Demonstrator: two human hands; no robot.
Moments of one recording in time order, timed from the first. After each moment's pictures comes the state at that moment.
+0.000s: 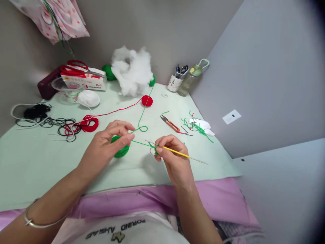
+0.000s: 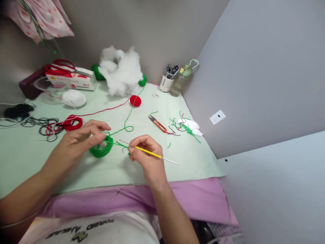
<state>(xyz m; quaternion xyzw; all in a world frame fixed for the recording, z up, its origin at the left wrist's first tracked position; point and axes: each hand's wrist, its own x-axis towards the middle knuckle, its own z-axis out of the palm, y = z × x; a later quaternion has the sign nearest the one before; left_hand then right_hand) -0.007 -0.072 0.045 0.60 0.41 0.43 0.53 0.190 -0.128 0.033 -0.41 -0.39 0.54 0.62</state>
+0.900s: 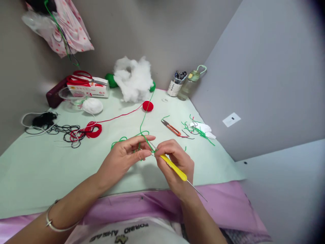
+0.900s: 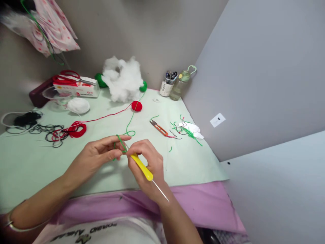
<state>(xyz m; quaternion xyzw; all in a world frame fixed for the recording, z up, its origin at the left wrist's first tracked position) 0.012 -0.081 0.049 0.62 0.35 0.35 0.61 0.186 -0.140 0.042 -0.44 -0.64 0.27 0.57</state>
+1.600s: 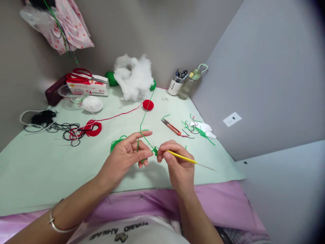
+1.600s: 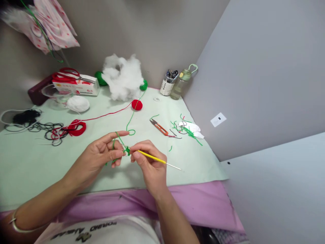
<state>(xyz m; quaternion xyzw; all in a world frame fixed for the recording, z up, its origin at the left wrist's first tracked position) 0.022 -0.087 0.046 0.47 0.32 0.38 0.72 0.186 -0.135 0.028 -0.40 -0.51 0.38 0.66</state>
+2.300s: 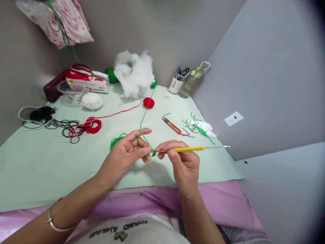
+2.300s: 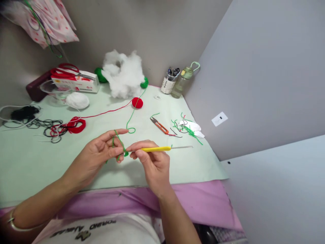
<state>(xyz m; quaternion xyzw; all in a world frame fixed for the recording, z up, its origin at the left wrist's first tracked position) 0.022 -0.089 0.044 0.49 0.32 0.40 0.70 0.192 -0.139 0.037 -0.41 -0.56 0.35 0.63</state>
